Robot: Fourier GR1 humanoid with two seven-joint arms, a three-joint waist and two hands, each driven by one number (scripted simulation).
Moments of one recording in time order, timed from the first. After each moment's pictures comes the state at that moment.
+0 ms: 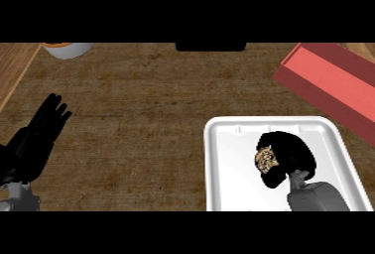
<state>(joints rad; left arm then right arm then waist) -0.05 0.22 0.19 -1.63 0.22 -0.08 0.27 -0.15 -0.19 0.23 -1.53 0.92 0.41 0.55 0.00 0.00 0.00</state>
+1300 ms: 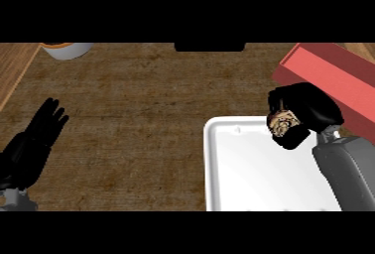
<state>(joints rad) -0.02 0.21 0.21 -1.66 0.21 -0.11 0.28 -0.44 -0.37 0.14 -1.45 0.94 0.38 0.05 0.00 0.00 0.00</state>
